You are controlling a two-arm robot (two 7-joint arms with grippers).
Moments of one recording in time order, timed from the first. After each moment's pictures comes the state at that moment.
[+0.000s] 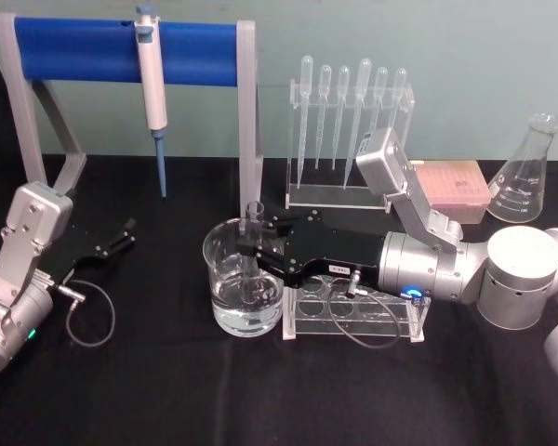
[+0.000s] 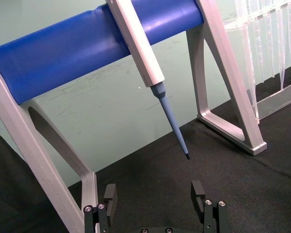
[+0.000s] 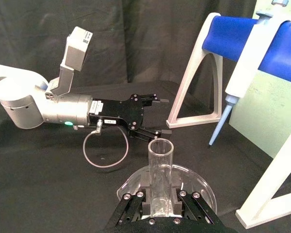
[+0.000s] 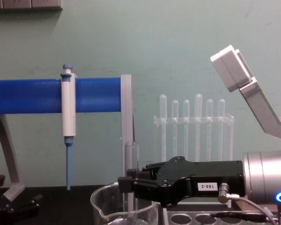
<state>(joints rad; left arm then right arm) -0.20 0.60 0.45 -1.41 -0.25 -0.12 0.03 0.56 0.42 -0.69 -1.30 0.47 0.00 0.75</state>
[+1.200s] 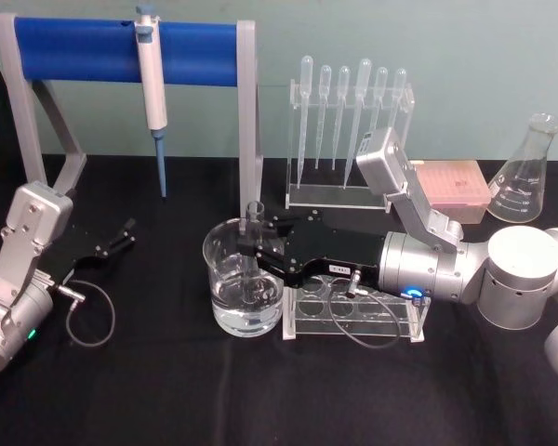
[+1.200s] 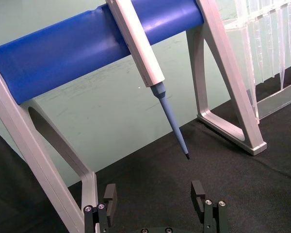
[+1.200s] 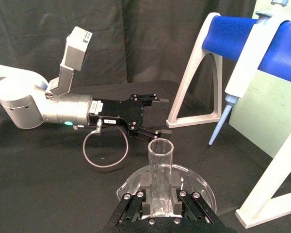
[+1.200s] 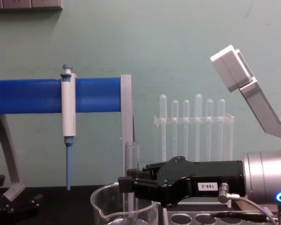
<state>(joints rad) -0.20 0.60 0.45 -1.41 -0.25 -0.12 0.03 0.56 0.42 -0.69 -1.30 0.47 0.00 0.75</state>
